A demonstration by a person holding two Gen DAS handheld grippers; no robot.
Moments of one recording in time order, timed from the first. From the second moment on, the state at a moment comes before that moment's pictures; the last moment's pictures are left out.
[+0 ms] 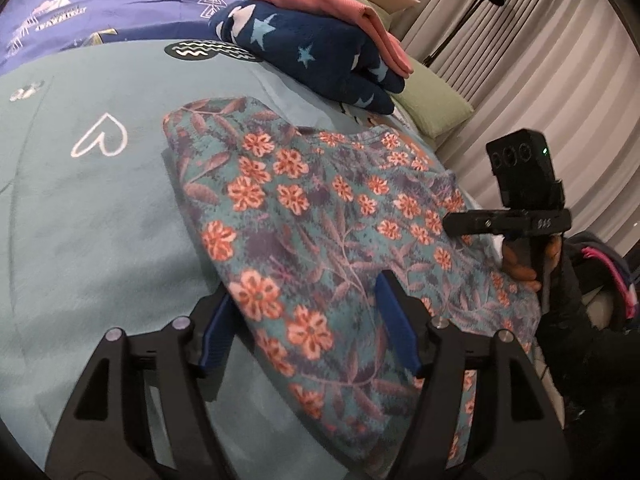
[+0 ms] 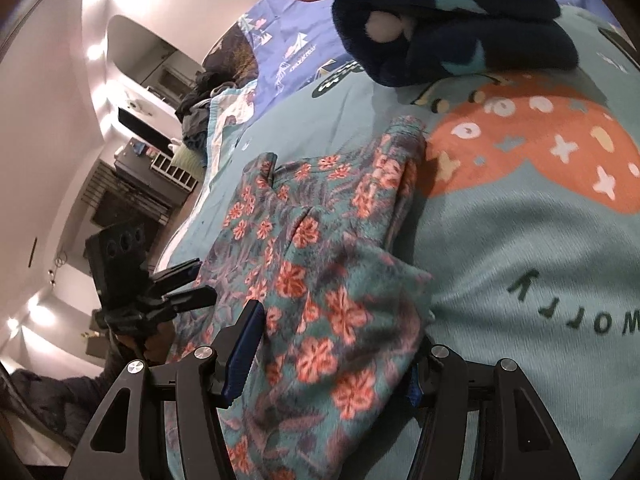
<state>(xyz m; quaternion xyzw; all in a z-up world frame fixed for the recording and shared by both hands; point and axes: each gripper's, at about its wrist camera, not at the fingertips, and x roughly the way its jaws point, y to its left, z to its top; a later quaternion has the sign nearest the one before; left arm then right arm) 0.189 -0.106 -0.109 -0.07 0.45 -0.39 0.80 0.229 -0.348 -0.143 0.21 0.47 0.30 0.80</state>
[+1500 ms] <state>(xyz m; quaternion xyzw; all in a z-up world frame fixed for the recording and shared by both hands) 0.196 -0.149 -0.104 0.00 0.42 -0.38 0.82 0.232 -0.296 -0.132 0.07 0.43 0.25 0.86</state>
